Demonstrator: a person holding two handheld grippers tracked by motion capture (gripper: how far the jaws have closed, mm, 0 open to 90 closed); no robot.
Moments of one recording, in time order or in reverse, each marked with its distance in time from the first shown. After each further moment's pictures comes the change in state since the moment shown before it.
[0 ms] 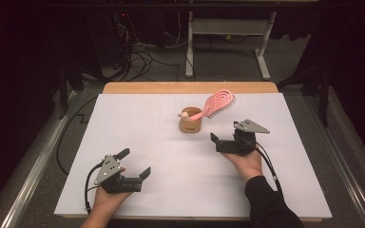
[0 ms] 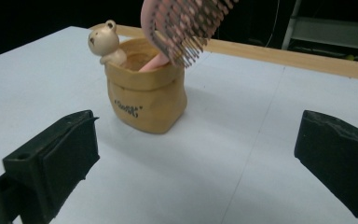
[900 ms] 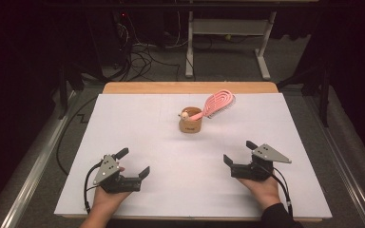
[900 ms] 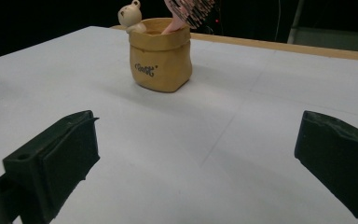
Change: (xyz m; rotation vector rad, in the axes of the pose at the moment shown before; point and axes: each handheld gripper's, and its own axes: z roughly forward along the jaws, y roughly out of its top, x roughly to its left) left arm 0.001 0.001 -0.002 -0.011 0.009 -0.004; right arm -0.001 -0.049 -0.064 -0.066 0.028 -0.006
